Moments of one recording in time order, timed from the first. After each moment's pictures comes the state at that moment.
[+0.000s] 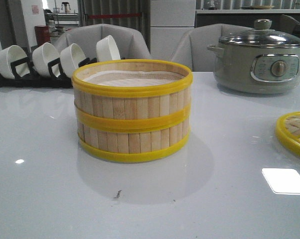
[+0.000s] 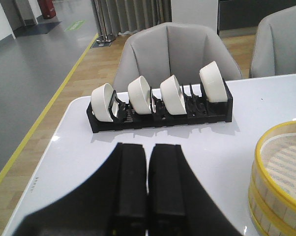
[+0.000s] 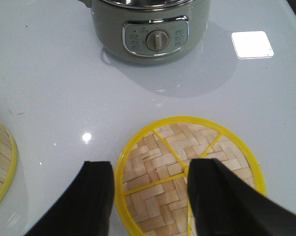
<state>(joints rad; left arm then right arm) -0.17 0.76 -0.84 0.36 0.38 -0.28 -0.08 1.05 -0.92 0.00 0.49 0.11</state>
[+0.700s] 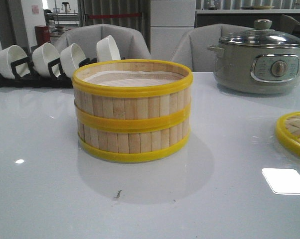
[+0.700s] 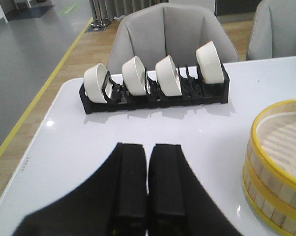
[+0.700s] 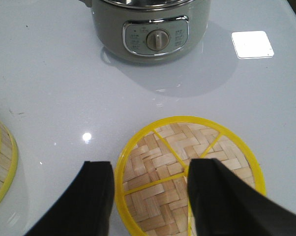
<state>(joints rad) -0.17 0.76 -0.77 0.34 0.38 -0.28 -0.08 1.05 -0.92 0.00 0.49 0.11</state>
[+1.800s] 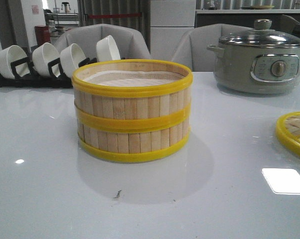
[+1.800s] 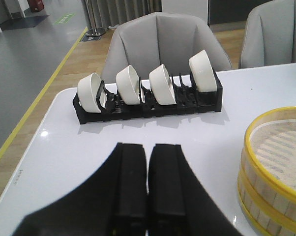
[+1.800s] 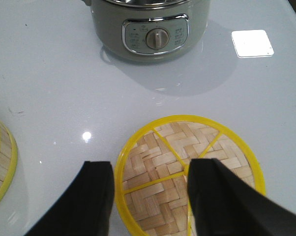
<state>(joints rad) -0.17 0.76 -0.76 0.34 0.32 -0.28 -0.08 1.05 -0.92 0.00 0.49 0.11</state>
